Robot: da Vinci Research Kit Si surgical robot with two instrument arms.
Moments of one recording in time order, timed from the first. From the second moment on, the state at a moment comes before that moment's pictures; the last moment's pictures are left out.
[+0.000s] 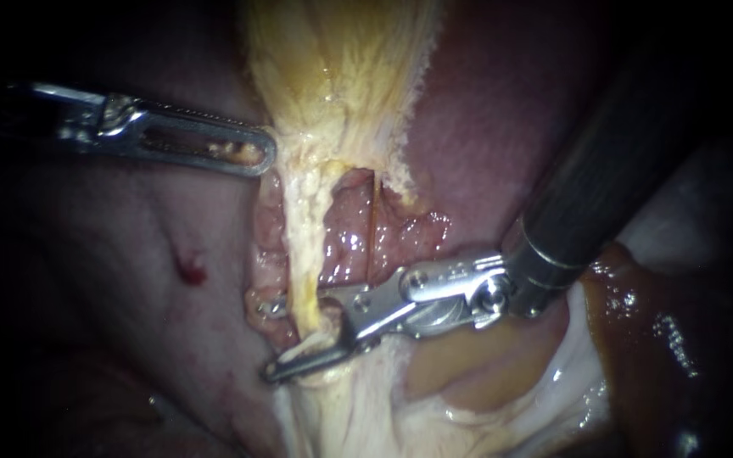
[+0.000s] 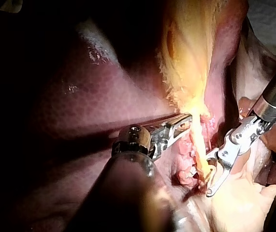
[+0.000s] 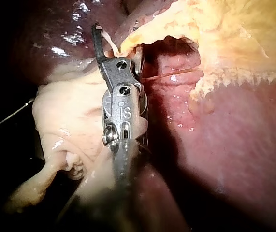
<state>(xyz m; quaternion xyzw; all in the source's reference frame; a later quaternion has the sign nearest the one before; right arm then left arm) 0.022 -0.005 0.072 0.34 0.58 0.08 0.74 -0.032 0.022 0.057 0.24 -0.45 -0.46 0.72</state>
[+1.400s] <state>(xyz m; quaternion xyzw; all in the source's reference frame) 0.021 -0.008 0.067 0.39 0.60 0.04 0.70 -0.031 0.022 0.057 0.24 -0.45 -0.46 0.72</state>
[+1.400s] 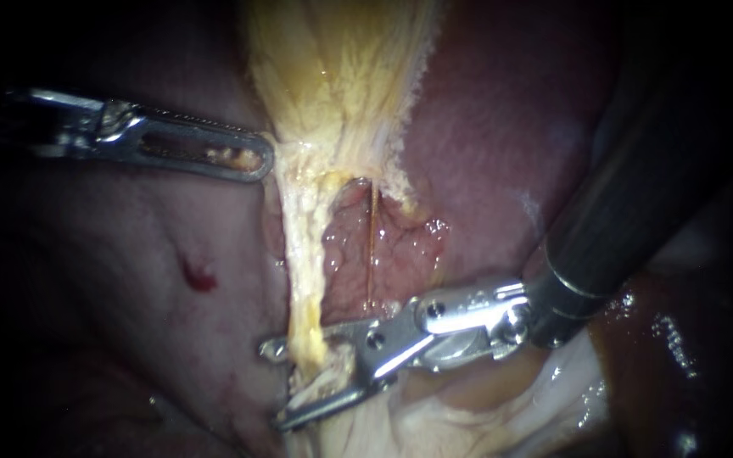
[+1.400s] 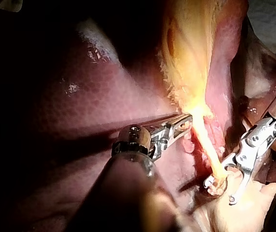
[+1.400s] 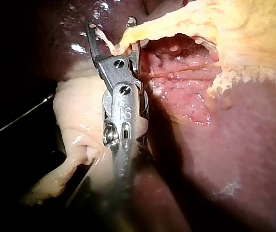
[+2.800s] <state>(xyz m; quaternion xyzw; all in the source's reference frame) 0.020 -0.005 0.067 0.39 0.59 0.07 0.70 -0.031 0.022 0.057 0.24 -0.45 -0.46 0.72</state>
